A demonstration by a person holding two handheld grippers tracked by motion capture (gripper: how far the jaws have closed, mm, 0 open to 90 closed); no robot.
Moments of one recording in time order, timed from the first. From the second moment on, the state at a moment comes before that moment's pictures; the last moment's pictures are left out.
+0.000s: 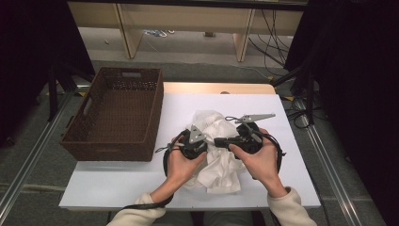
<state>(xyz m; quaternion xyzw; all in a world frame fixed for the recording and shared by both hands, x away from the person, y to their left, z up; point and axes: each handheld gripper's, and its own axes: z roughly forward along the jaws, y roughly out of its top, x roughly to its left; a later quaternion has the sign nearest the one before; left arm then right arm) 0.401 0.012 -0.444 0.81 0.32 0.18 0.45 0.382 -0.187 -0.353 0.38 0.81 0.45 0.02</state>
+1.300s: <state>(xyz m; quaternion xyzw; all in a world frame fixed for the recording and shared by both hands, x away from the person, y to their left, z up) 0.338 0.025 -0.424 0.82 0.27 0.14 0.49 0.384 -0.189 -0.353 0.40 0.80 0.46 0.01</state>
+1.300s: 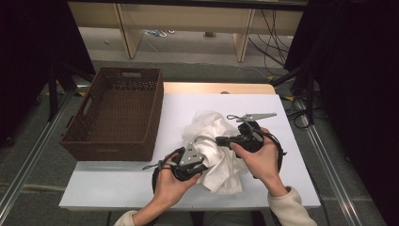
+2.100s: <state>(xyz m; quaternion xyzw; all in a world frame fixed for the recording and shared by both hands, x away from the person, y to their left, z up) 0.369 0.009 -0.417 0.83 0.26 0.17 0.45 0.384 -0.194 -0.351 0.39 0.80 0.46 0.00</state>
